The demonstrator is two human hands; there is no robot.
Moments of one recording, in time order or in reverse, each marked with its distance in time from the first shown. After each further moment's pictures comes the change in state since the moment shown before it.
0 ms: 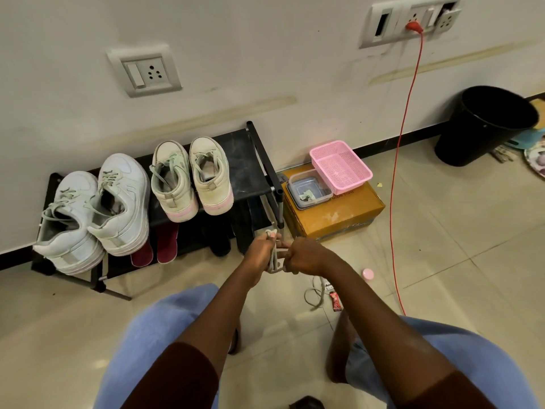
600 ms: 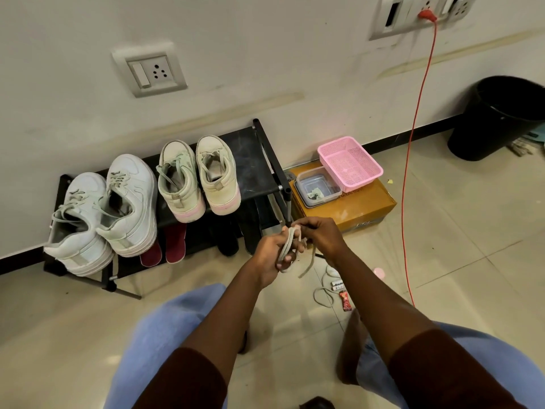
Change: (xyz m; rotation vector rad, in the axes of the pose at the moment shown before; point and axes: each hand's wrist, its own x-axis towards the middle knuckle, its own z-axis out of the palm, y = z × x) left_hand -0.002 0.002 -0.007 -0.200 -0.290 0.018; right_hand 0.037 0.036 0.006 0.874 0.391 0.017
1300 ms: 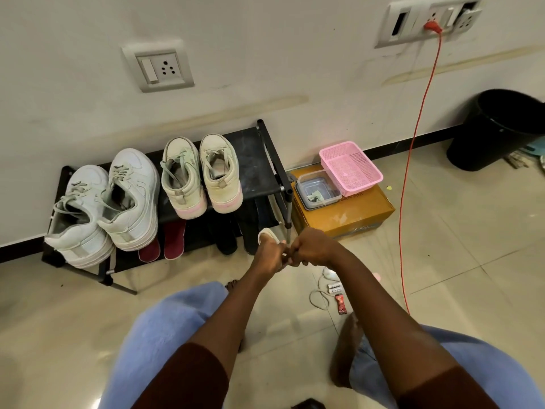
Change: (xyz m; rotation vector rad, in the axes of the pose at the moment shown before) left_hand 0.008 -0.009 0.001 0.351 0.343 0.008; right_hand -0.015 -0.031 0.011 -0.783 -0.391 0.041
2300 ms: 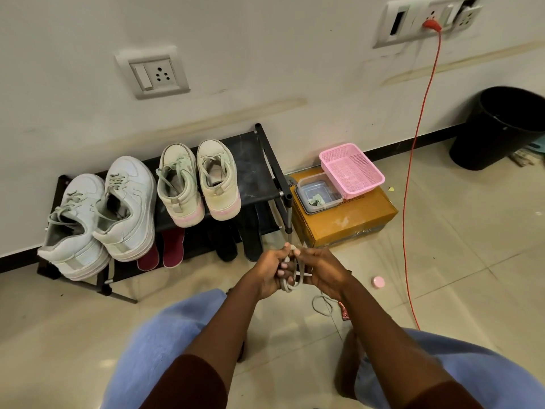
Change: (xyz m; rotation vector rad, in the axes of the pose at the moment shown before) left_hand 0.011 -0.010 -0.006 -0.403 -0.380 -0.190; right_hand 0.004 0.049 0.040 1.184 0.045 0.042
